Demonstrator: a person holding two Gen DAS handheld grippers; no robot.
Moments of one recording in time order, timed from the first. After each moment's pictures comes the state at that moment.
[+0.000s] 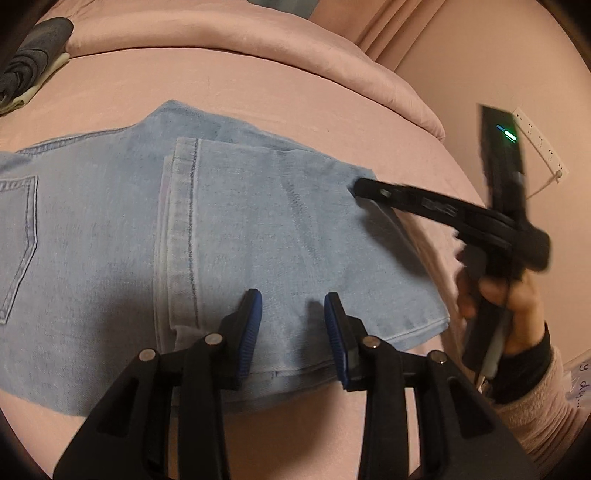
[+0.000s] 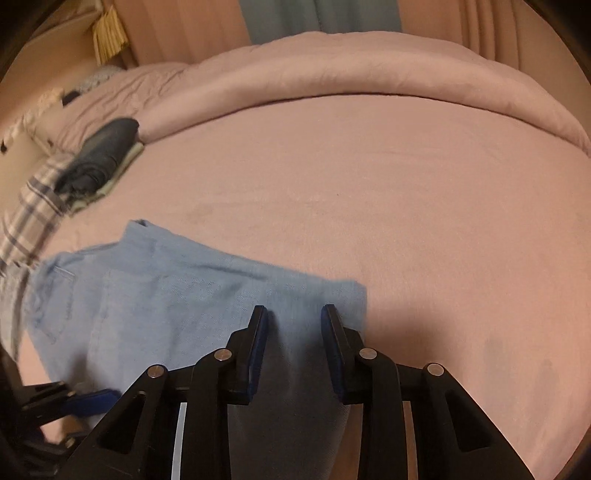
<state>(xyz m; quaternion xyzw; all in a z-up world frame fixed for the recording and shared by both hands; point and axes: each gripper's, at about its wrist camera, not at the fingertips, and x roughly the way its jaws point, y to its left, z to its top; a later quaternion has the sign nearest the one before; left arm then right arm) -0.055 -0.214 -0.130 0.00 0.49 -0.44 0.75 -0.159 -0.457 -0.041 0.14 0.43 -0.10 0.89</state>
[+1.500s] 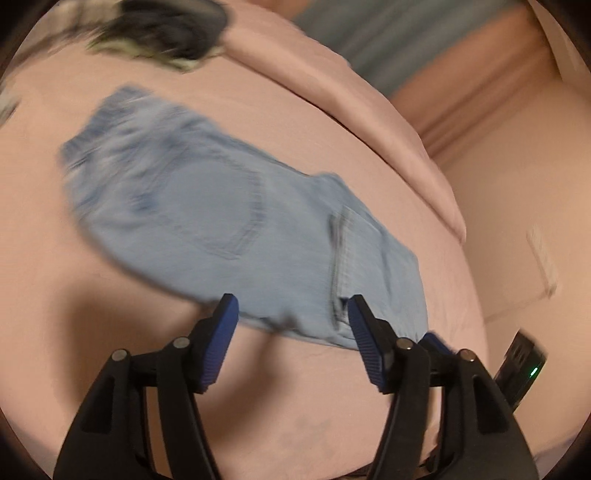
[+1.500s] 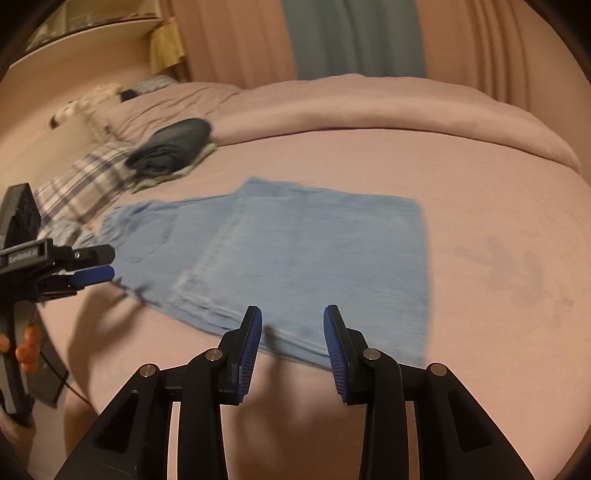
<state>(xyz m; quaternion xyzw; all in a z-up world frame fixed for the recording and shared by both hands) -0.048 -0.035 -0.098 -0.19 0.48 -0.32 0.79 -0.248 -0.330 -0.041 0.09 0.36 -0.06 0.93</state>
